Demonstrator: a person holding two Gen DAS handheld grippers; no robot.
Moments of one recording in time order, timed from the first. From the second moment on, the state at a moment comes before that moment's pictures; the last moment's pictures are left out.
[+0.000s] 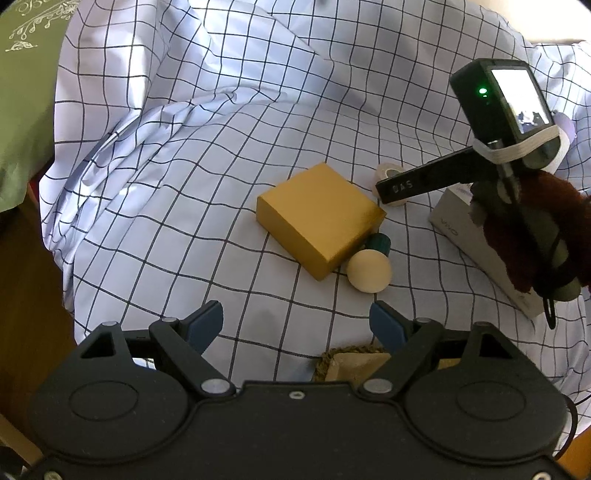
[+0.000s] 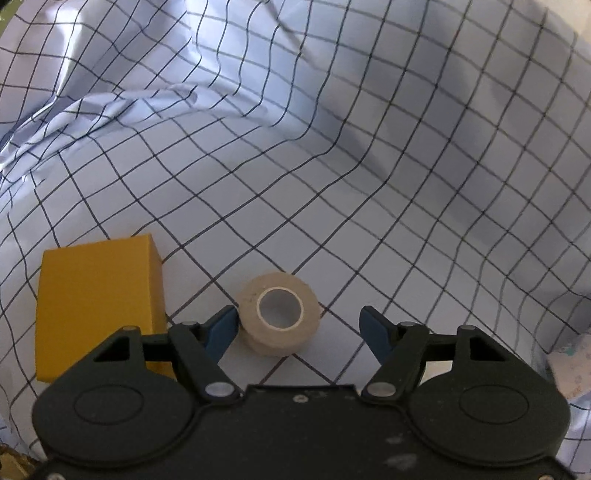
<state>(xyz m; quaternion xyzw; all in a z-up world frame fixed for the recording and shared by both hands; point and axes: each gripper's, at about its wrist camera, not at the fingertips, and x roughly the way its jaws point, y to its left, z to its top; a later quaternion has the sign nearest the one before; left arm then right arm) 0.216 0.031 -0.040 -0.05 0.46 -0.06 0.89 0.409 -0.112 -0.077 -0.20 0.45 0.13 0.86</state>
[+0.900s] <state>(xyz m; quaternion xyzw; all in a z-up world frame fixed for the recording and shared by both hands) 0.260 0.003 -0.034 -0.14 0.50 -0.05 0.85 0.385 -0.201 -0.044 -0.06 0.33 0.06 0.94</state>
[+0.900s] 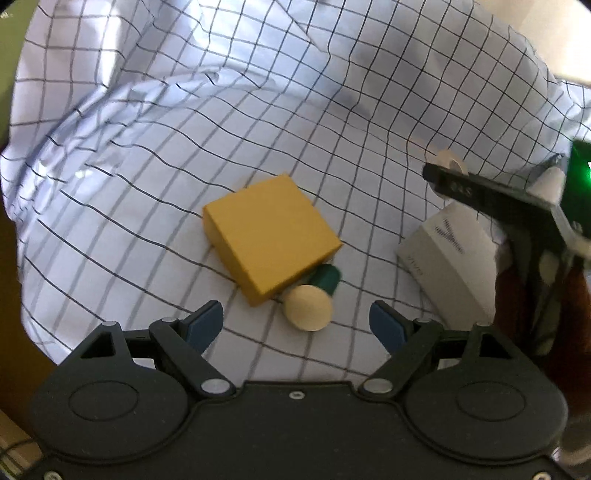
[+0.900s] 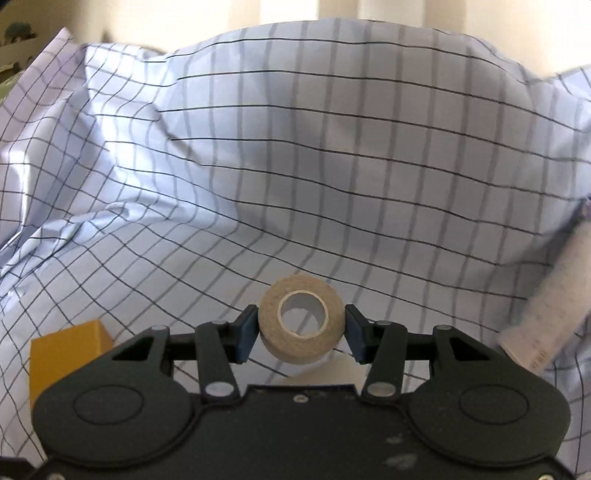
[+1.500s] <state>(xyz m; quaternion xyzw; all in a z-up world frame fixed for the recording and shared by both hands) 0.277 -0.037 -0.048 -0.09 0.51 -0.03 0.86 0.367 -0.223 -0.053 -0.01 0.30 0.07 0.95</state>
